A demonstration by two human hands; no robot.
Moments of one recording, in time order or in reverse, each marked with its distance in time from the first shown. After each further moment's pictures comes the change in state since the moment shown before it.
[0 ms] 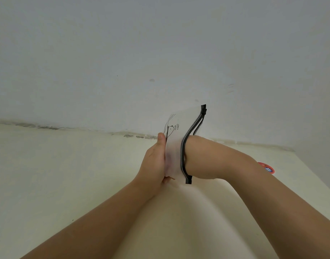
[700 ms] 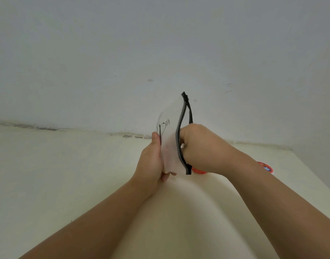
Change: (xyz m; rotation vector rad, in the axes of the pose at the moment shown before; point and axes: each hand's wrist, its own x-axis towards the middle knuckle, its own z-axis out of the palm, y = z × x) left_hand 0.011 -0.007 -0.004 0.001 -0.043 0.065; right_hand -0.004 0.002 -0.013 0.332 0.248 -0.024
